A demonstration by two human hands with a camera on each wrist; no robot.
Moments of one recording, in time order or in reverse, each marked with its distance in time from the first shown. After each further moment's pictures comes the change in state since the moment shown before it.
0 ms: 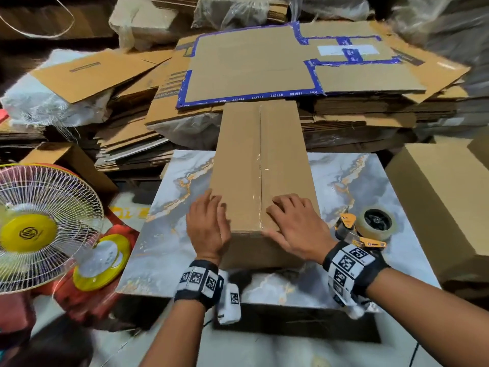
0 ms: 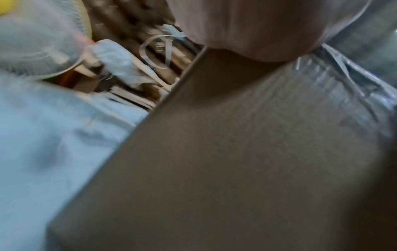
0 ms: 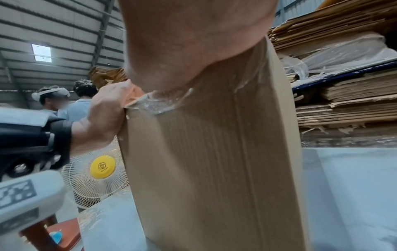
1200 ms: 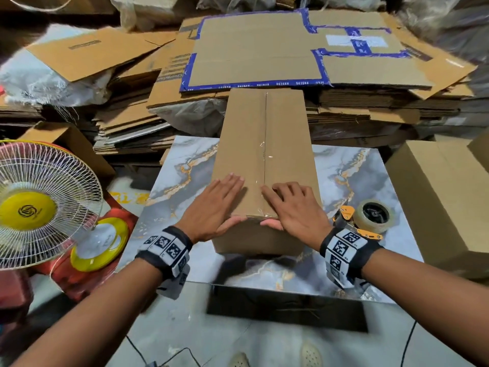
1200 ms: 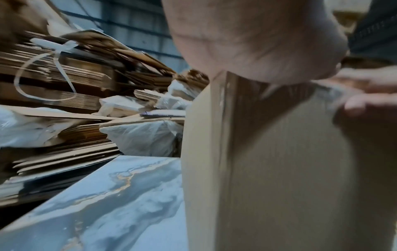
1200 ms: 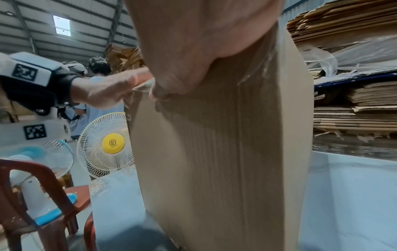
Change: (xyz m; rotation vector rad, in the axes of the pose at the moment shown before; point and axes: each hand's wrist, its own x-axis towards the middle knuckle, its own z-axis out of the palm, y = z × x) left_hand 0.029 -0.024 -0.028 0.130 -0.790 0.501; right_hand 0.005 -0.005 0.005 -0.193 -0.035 -0.042
